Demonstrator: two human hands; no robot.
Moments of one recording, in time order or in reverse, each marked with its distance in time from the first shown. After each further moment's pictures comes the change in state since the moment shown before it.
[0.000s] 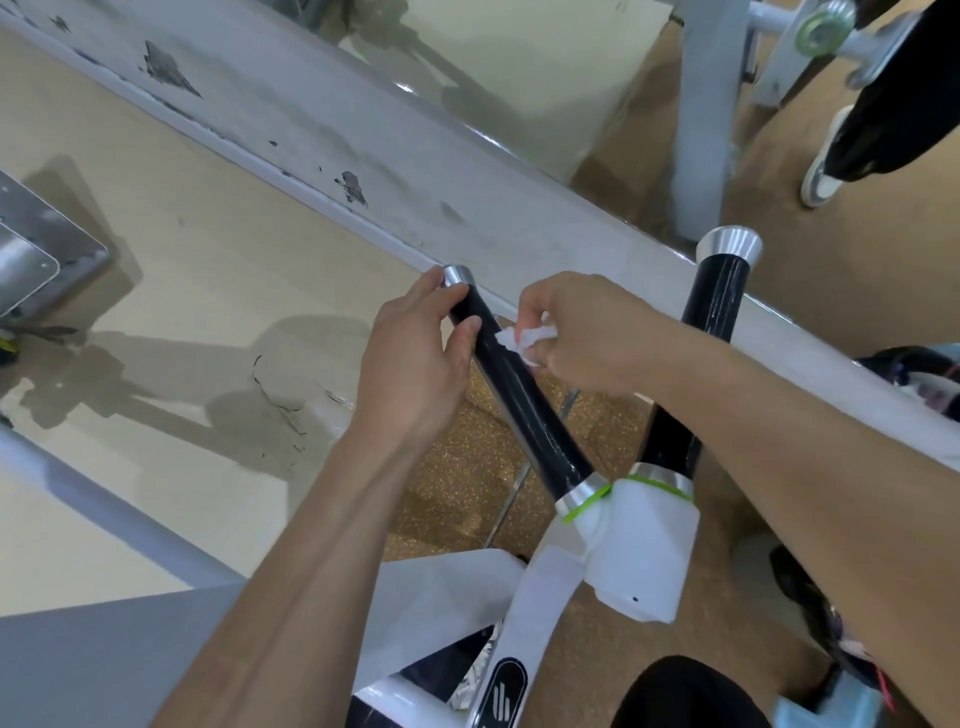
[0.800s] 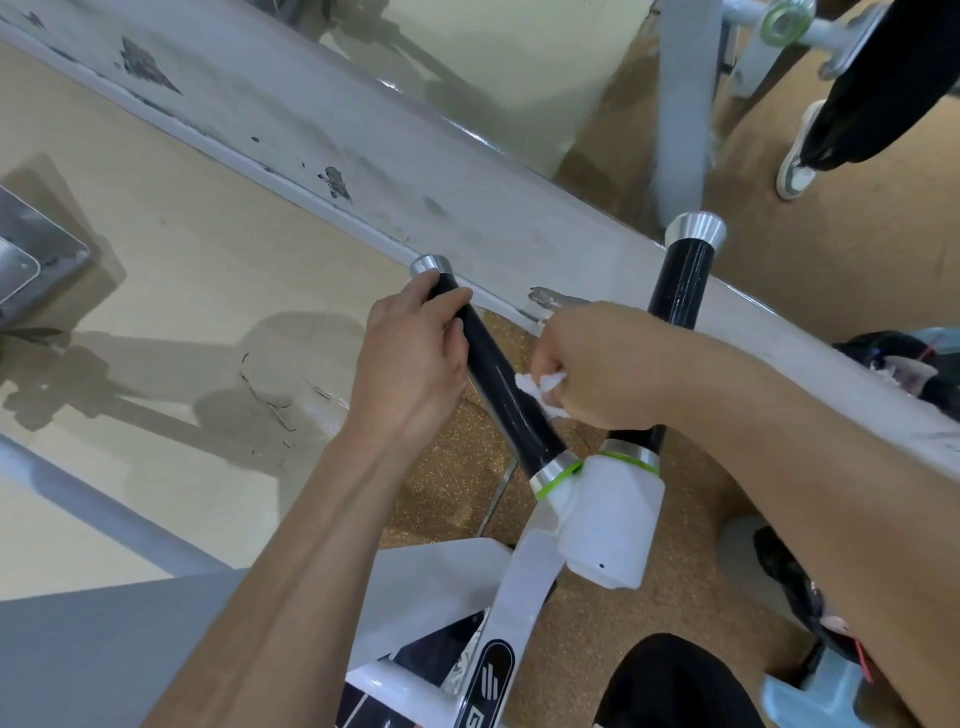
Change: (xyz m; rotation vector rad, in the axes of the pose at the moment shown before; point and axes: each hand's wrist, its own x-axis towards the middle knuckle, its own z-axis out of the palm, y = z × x) left_hand -0.018 0.020 0.002 0.138 -0.029 0.022; right_hand -0.044 -0.001 -0.007 -0.275 -0.176 -0.008
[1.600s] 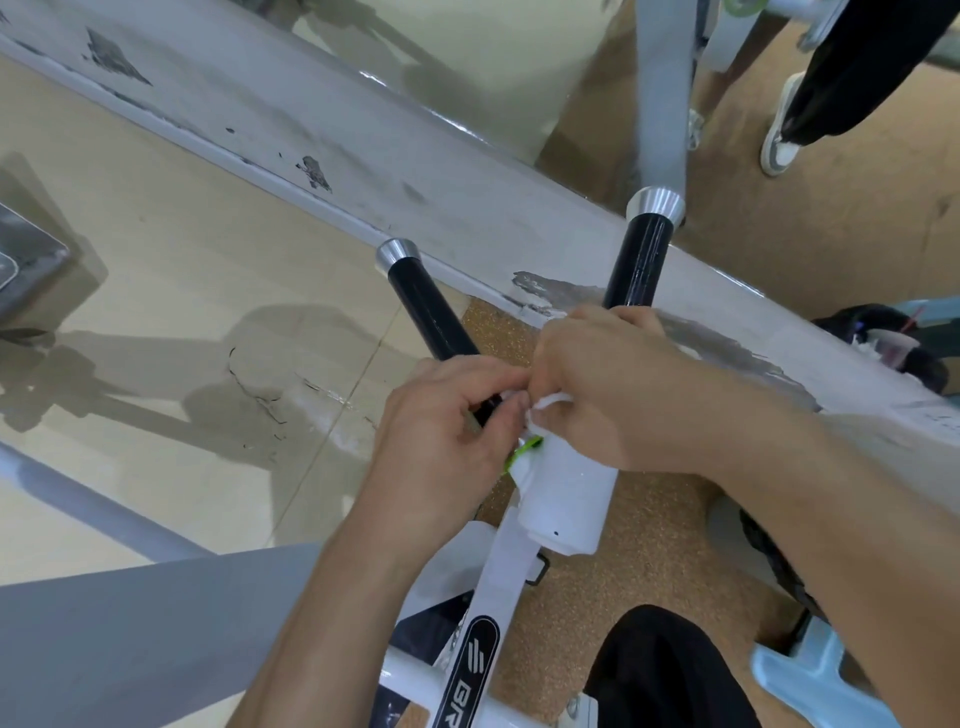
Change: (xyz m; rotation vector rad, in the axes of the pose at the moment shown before) left_hand -0.071 0.045 0.000 -0.402 -0.051 0.108; right_hand -0.044 0.008 0.010 -0.145 0.061 -0.069
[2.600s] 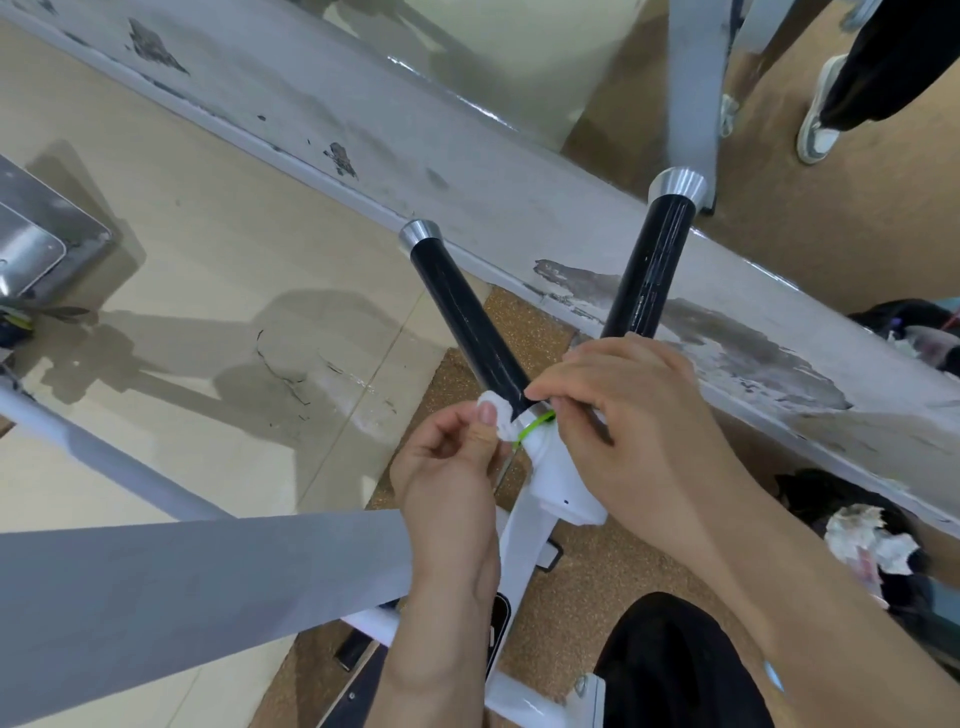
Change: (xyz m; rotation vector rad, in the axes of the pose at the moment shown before) left_hand -0.039 -0.002 0.039 -0.892 0.542 -0.702; right_hand -0.030 -0.006 0.061 0.401 0.569 0.041
